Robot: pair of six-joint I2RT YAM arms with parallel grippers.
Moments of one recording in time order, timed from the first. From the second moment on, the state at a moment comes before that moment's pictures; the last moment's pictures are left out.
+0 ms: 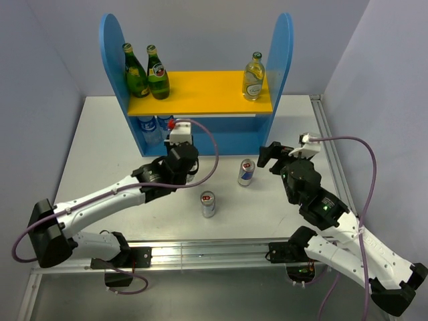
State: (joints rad) left arm -0.98 1.25 1.02 -0.22 -0.87 -0.43; right arm 0.72 0.63 0.73 -0.29 0.67 0.47
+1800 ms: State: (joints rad) left arm -0.76 2.05 2.32 -0.16 -0.55 -0.10; right arm 0.72 0.61 0.66 -0.26 0.69 0.47
